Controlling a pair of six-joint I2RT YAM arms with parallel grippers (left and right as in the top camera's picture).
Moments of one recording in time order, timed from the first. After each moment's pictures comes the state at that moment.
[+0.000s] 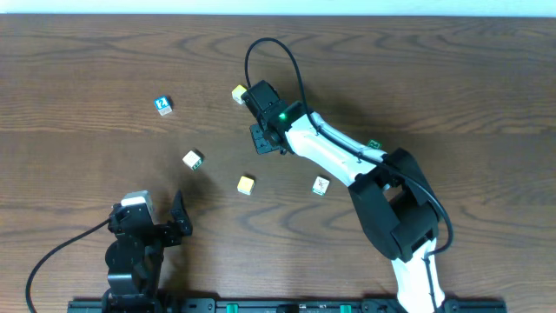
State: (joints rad) left arm 0.00 0.01 0.14 -0.52 -0.02 -0.20; right arm 0.68 2.15 1.58 -0.63 0.12 0.36
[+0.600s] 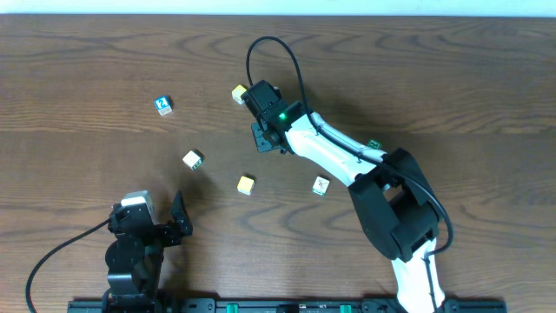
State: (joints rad) left arm 0.00 0.01 0.14 -0.52 -0.02 -0.20; right arm 0.68 2.15 1.58 -0.62 0.16 0.38
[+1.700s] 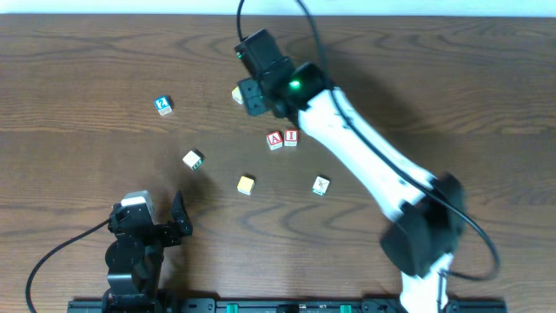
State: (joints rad) left arm 0.00 0.01 0.14 -0.52 -0.02 -0.20; right arm 0.67 2.00 1.94 -0.90 0.17 0.25
